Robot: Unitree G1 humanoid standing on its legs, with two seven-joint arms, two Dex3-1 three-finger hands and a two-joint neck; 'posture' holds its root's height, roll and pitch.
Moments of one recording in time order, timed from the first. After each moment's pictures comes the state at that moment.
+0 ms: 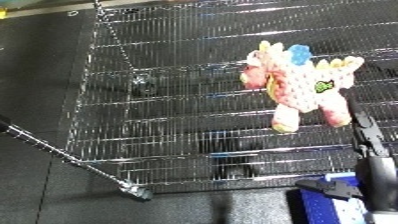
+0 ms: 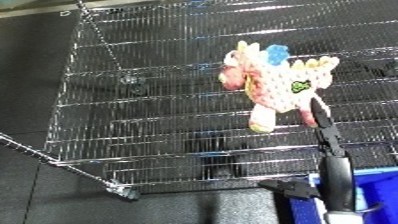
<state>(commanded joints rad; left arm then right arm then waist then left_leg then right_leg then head) 0.10 0.31 -0.12 0.11 -0.49 -0.14 0.27 -0.32 -0.56 0.03 0.04 0.17 -0.15 -0.30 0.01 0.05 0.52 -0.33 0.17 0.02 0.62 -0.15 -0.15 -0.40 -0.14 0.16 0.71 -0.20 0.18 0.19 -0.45</state>
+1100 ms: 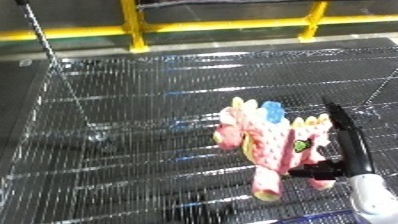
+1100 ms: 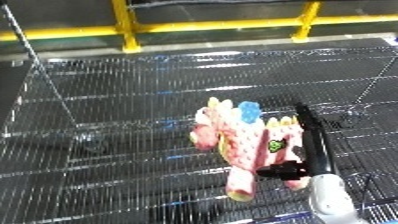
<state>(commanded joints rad) 0.22 0.42 -0.23 0.02 -0.61 -0.21 0.22 -1.11 -0.93 0.41 0.82 0.23 -0.04 -0.33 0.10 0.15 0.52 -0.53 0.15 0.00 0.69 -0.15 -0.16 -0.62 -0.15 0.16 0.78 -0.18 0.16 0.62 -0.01</state>
